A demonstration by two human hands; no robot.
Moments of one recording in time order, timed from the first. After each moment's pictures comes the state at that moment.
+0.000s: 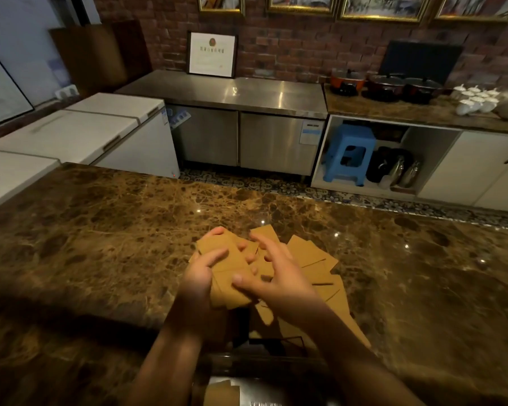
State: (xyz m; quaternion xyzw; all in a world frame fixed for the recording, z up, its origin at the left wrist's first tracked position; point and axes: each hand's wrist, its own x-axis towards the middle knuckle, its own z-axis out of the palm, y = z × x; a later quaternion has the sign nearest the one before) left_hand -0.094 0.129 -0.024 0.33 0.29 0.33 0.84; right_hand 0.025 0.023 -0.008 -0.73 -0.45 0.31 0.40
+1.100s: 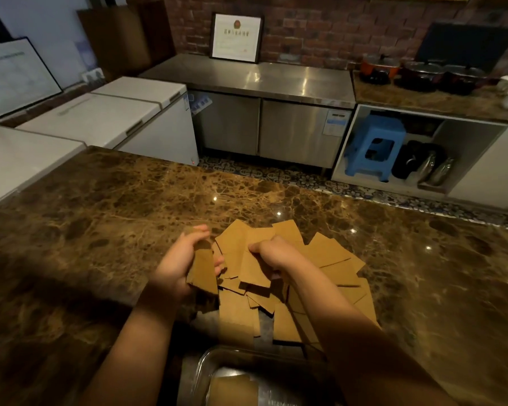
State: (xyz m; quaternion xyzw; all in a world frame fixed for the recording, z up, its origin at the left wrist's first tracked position) left_hand -0.132 0.204 -0.042 0.32 0.48 0.26 0.77; right_hand 0.037 0.128 -0.036 -0.79 -0.24 0.47 0.30
